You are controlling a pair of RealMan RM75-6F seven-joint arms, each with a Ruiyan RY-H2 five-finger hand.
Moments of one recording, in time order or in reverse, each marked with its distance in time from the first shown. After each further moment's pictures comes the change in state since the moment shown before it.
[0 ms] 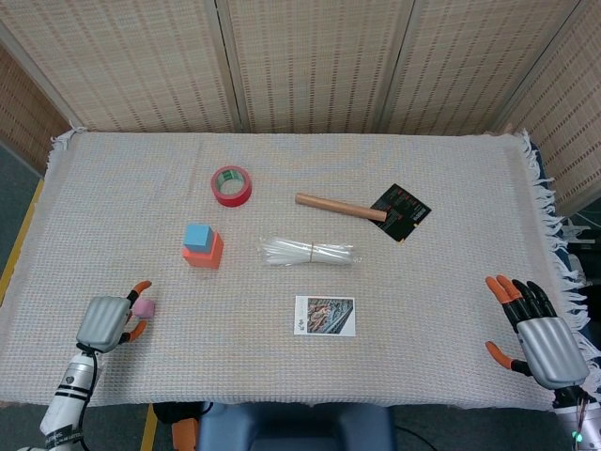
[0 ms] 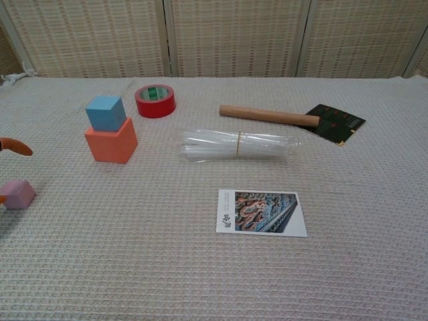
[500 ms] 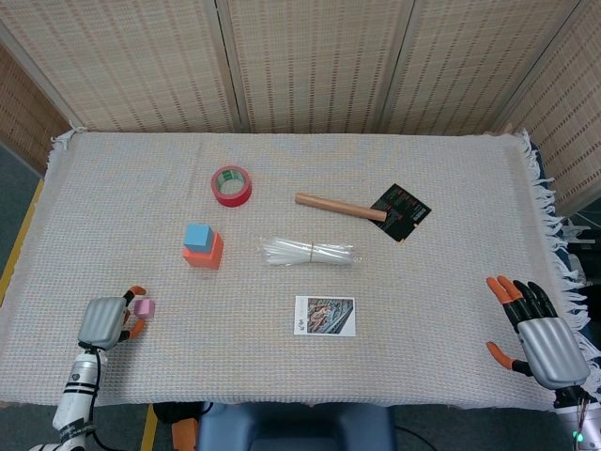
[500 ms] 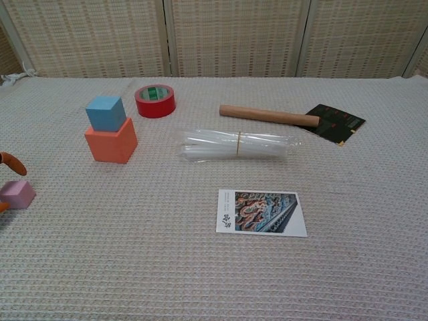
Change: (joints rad) left arm 0.027 -0.104 -0.056 0.141 -0.051 -0.049 -0.042; right arm 0.000 0.004 -0.002 -0.003 0.005 -0.005 -0.004
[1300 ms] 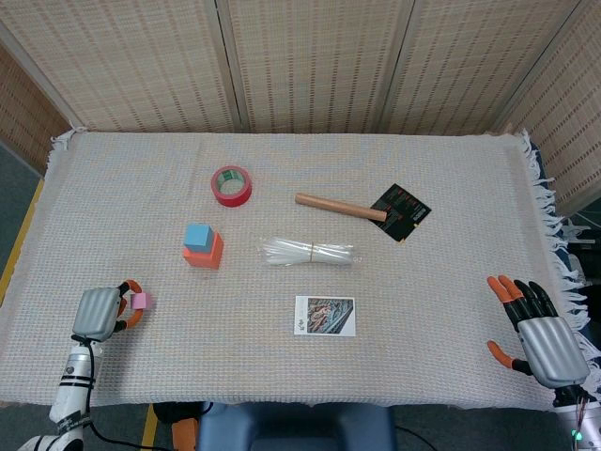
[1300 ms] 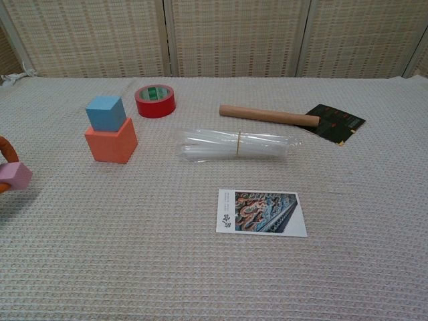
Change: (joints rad) left arm -0.003 0.026 -0.052 0.013 0.068 0.021 -0.105; right arm 0.001 -0.006 0.006 -0.001 0.018 -0.008 -0.013
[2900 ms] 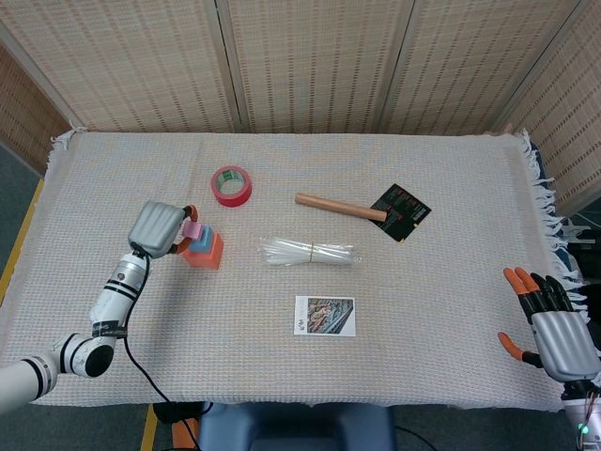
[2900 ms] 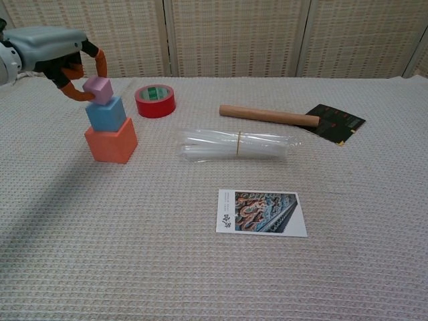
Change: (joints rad) left arm -0.454 0.160 -0.170 -0.155 -0.215 -0.343 0.316; right arm -0.006 -0.002 0.034 0.005 0.063 0.012 0.000
